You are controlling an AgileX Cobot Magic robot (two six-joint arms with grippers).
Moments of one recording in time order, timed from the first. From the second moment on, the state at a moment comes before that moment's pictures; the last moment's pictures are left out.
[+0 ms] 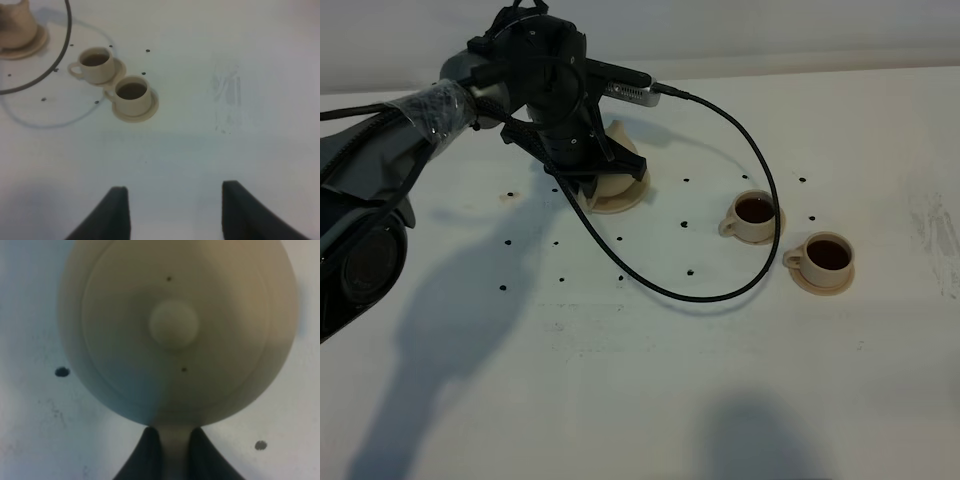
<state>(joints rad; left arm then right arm) -0.45 2.35 -1.99 0.07 1.01 -0.11 0.08 -0.01 -0.52 0.10 1.11 -0.05</state>
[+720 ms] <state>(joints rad) -0.45 2.36 -1.99 0.09 1.04 -0.08 0.08 -0.01 -0.52 0.10 1.11 -0.05</state>
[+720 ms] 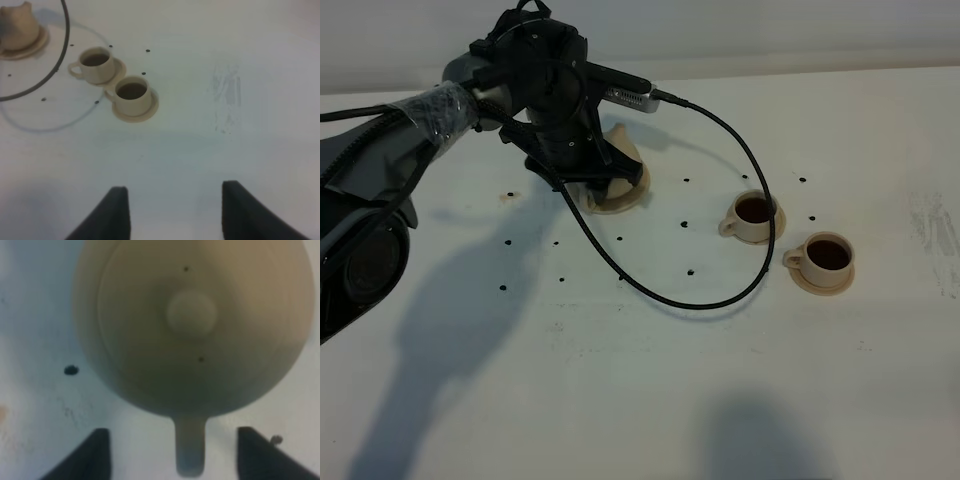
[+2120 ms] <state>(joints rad) -0.45 1.05 -0.63 0.02 1.09 -0.03 0.08 -0.01 -0.52 0.10 1.11 -0.05</state>
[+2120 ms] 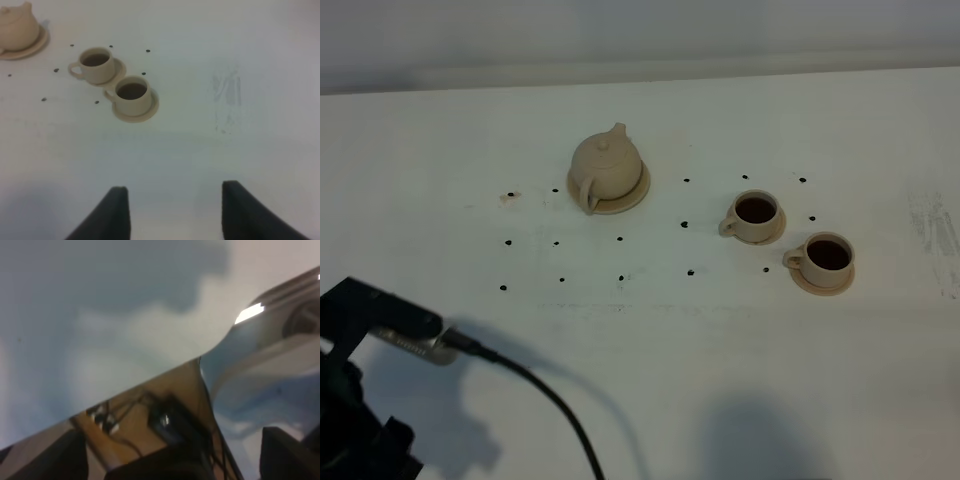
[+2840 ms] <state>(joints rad) -0.10 0.45 -0.51 -0.04 1.06 0.00 0.08 -0.01 -0.52 0.10 1.11 -0.05</state>
